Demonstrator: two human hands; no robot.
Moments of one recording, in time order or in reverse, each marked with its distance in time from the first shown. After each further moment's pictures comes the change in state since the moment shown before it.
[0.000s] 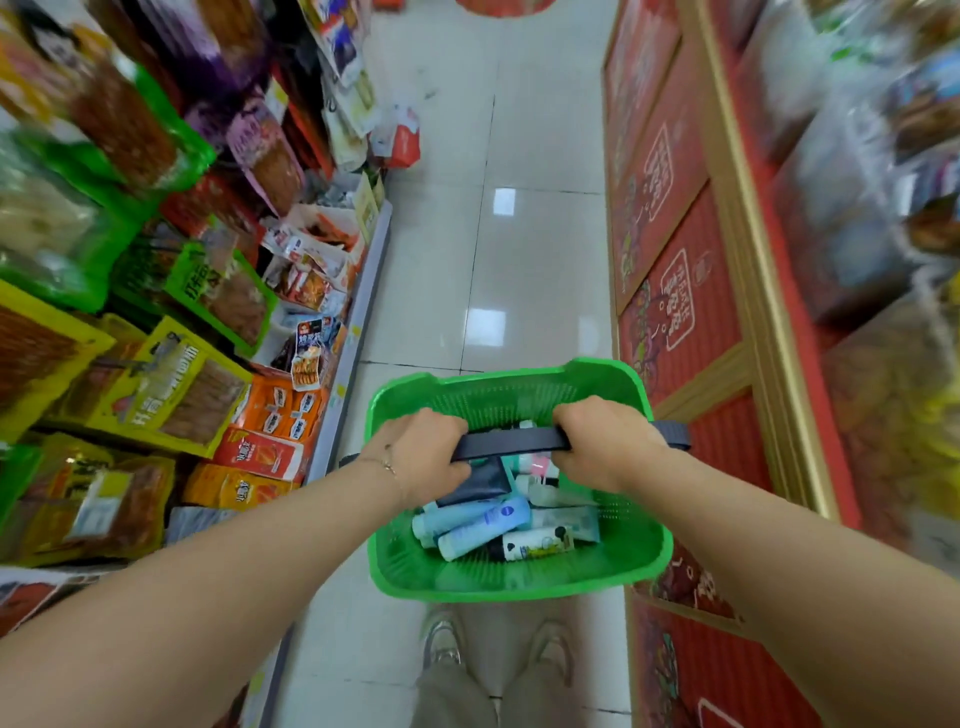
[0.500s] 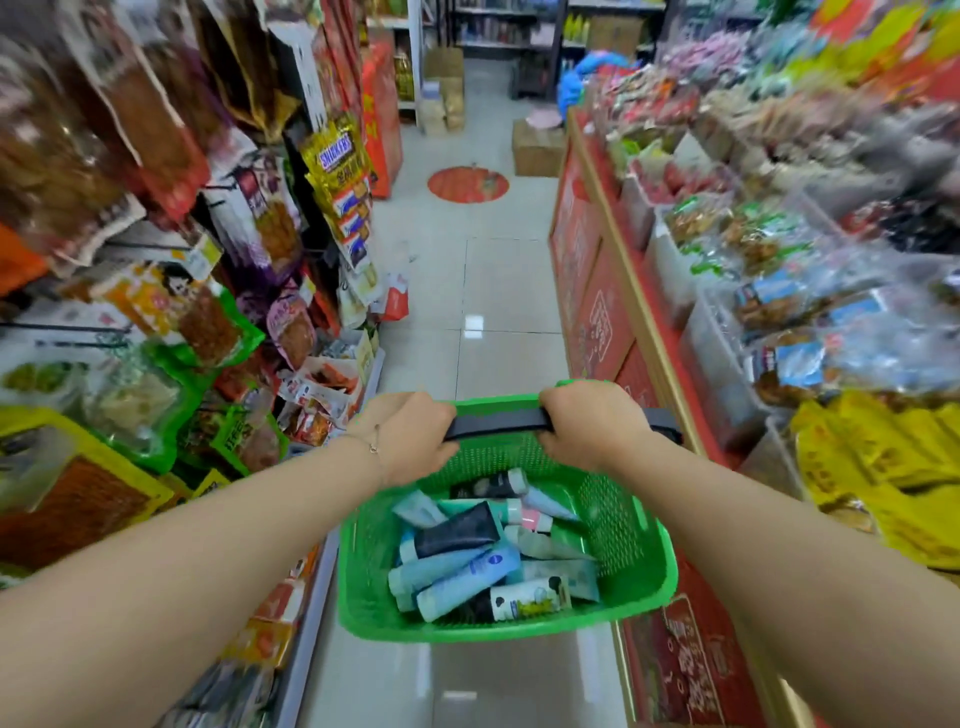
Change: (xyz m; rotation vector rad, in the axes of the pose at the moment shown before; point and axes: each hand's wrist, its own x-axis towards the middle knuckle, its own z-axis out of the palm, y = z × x) left_hand -0.047 -0.006 -0.215 0.315 0.303 0.109; right_hand -0.040 -0.047 -0.197 -0.238 0.387 0.020
